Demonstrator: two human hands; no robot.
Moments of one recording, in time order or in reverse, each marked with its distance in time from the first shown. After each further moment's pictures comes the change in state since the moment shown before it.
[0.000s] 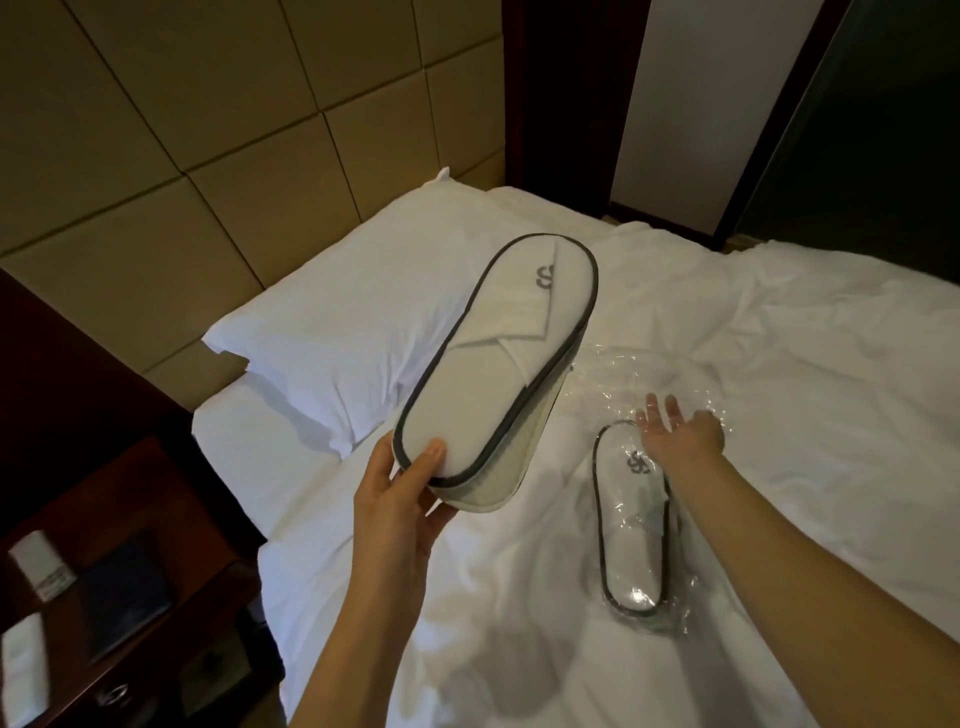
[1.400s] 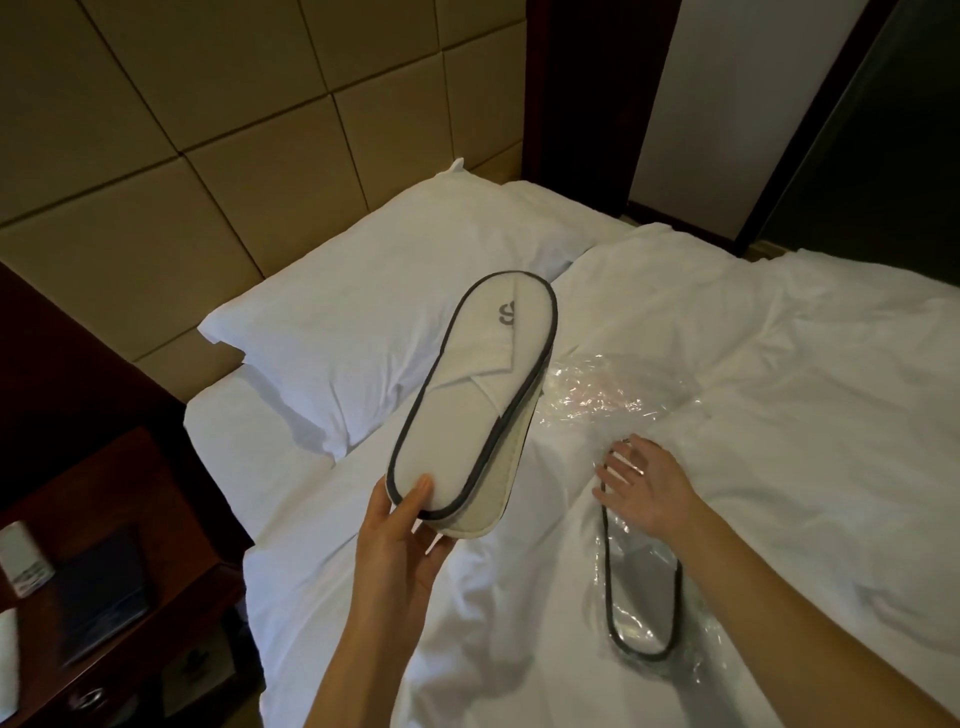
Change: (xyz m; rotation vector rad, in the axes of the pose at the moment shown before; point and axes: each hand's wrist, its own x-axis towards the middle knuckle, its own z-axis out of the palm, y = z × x) left_hand 0.038 -0.054 -0.023 -0.185 0.079 -0.156; right_hand 0.049 0.036 -0.031 -0.745 -0.187 0.279
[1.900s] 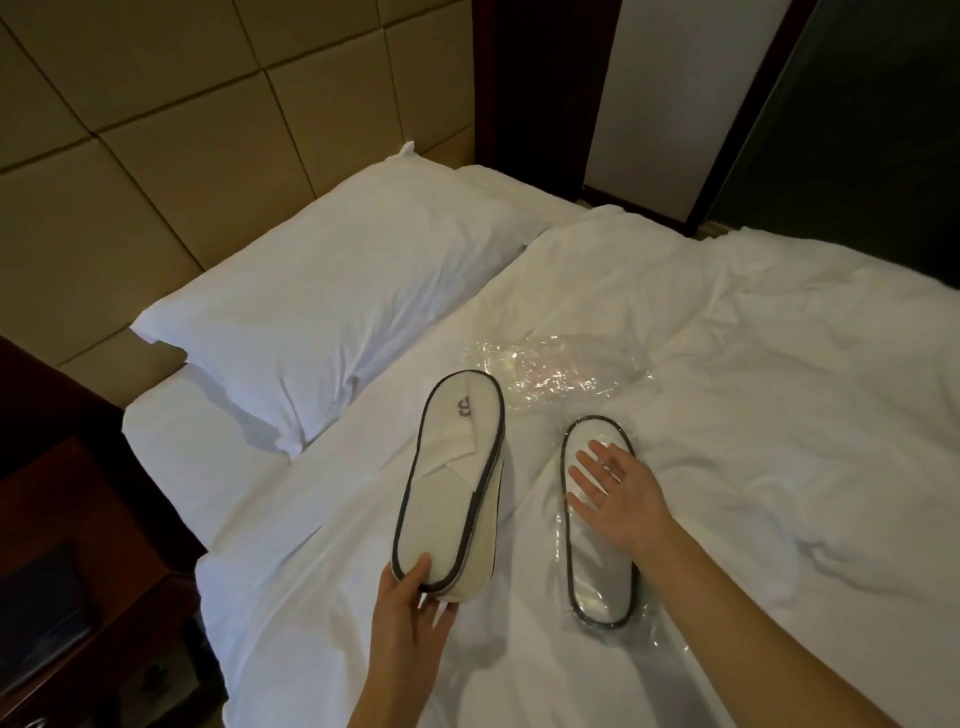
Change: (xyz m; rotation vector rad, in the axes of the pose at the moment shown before) left_hand -0.006 -0.101 -0.031 -0.076 0.223 -0.333; right_hand -0.034 0.024 -0.027 0.144 0.008 -0.068
